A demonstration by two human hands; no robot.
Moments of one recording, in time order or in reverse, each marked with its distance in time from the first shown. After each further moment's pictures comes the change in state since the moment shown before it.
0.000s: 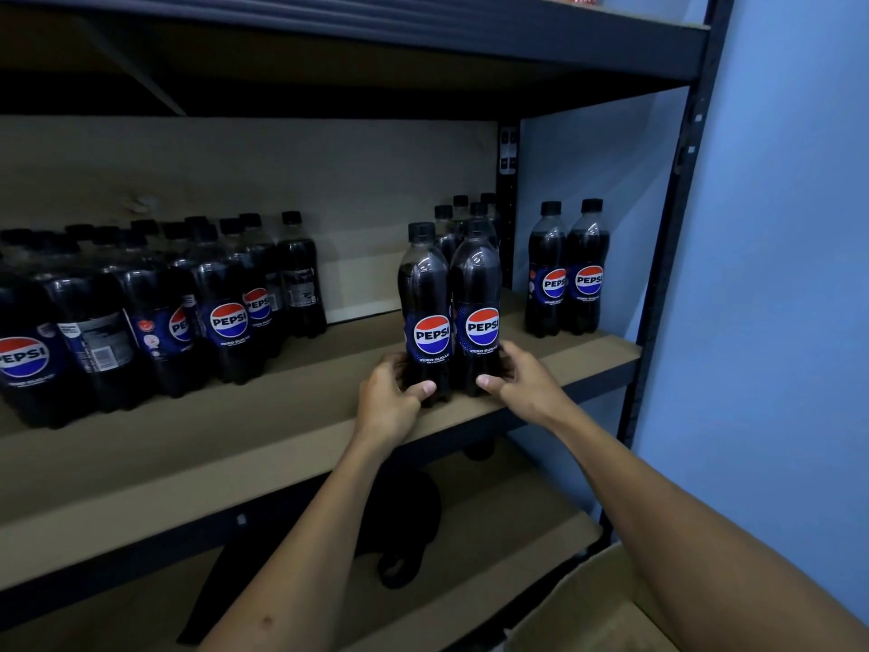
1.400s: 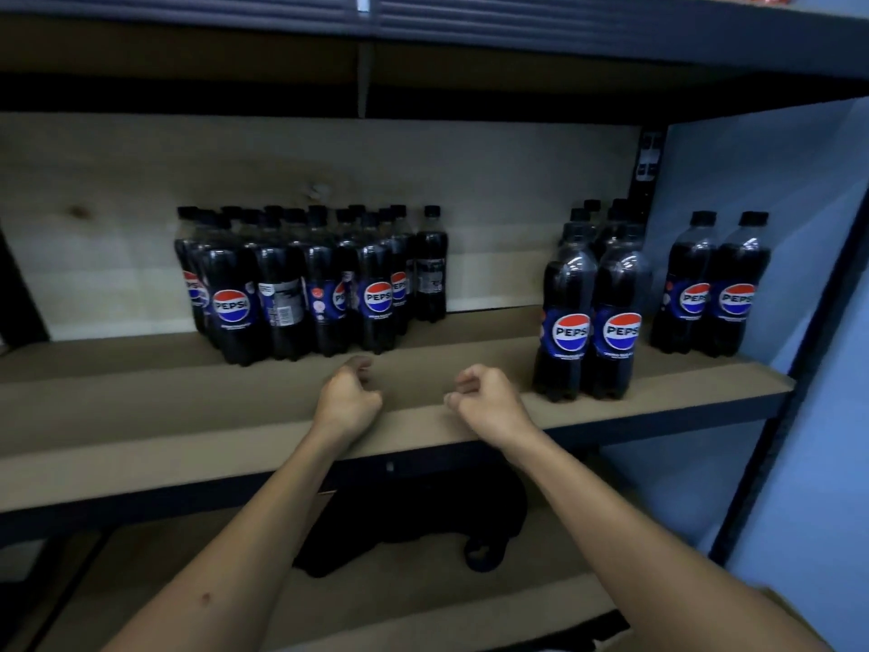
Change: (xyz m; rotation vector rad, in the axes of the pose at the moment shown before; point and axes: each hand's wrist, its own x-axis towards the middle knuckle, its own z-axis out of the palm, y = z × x) left_hand -0.052 -0.023 -0.201 0.349 0.218 -0.252; right_hand -0.039 -0.119 0.168 -0.032 -0.112 0.007
